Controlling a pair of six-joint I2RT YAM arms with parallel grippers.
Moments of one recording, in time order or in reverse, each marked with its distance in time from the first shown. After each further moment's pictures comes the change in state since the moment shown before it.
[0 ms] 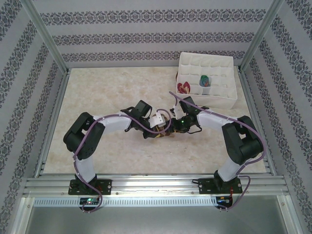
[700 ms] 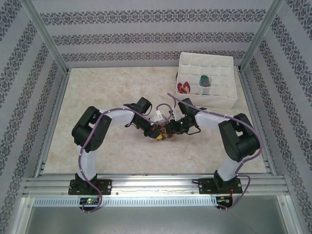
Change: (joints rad) left arm 0.048 0.132 0.129 -0.168 0.233 -0.040; right arm 0.010 0.047 -0.010 0.031 -0.001 -0.006
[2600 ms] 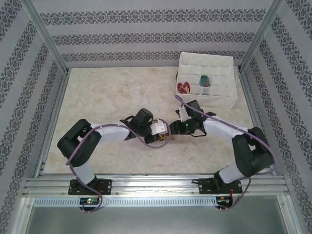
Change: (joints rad) left arm -0.130 -0.233 -0.309 0.429 -0.346 0.057; right arm -0.010 -0.237 -0.120 0.008 0.134 0.029
